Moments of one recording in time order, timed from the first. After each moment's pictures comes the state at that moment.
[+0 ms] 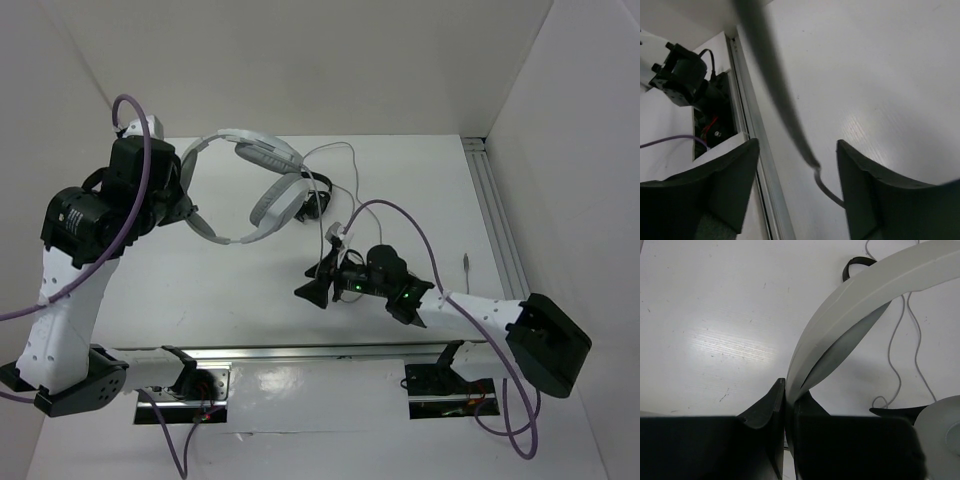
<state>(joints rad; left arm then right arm) -0.47 1.25 1.99 -1.44 -0.45 -0.61 0.86 1.20 0.50 0.57 -0.41 0.33</state>
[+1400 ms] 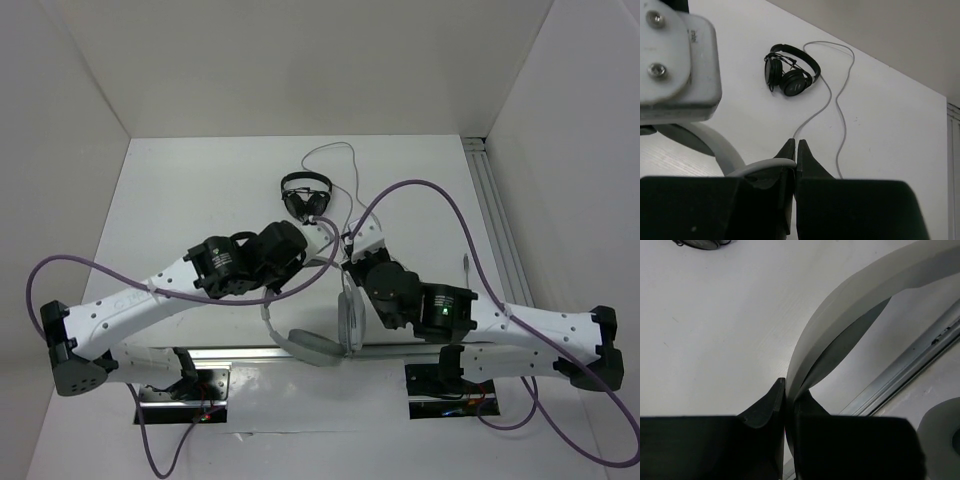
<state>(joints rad) -1.02 1.27 1.32 -0.95 -0.33 -0.02 1.31 0.96 0.92 -0.21 0.95 -0.04</state>
